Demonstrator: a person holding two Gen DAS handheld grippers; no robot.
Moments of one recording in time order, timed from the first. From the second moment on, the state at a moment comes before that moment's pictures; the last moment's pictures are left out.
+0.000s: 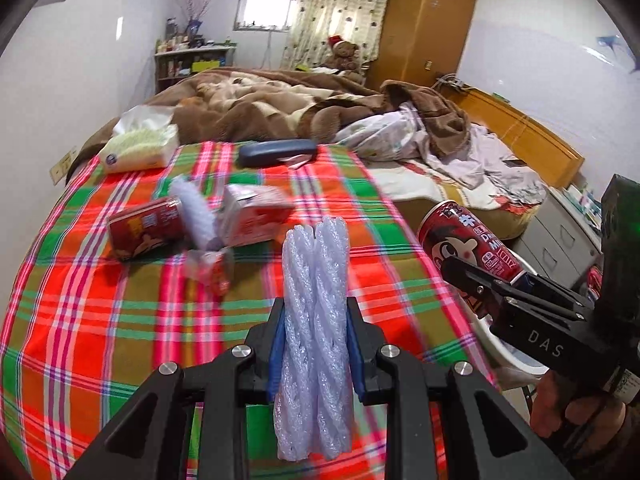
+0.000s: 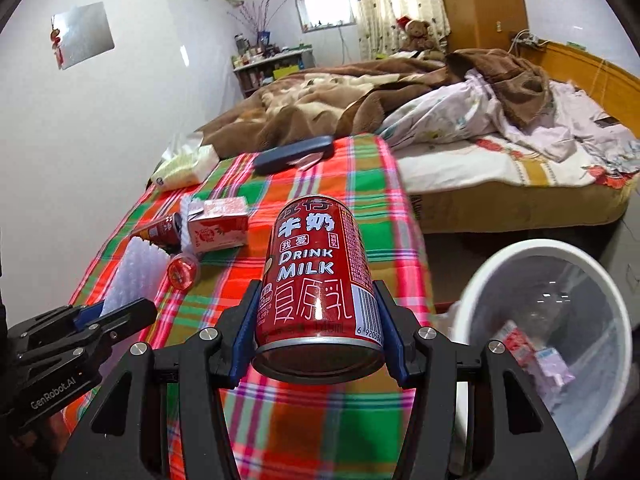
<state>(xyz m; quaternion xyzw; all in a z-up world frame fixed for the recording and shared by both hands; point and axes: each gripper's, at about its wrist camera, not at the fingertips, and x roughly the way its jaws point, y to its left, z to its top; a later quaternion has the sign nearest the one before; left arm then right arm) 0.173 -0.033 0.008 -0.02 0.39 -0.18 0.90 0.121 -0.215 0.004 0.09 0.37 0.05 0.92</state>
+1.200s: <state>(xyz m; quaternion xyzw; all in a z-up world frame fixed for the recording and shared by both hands) 0.140 -0.253 0.005 0.06 0.39 -0.35 0.85 0.052 -0.366 -0.004 0.11 0.35 -0.12 0.92</state>
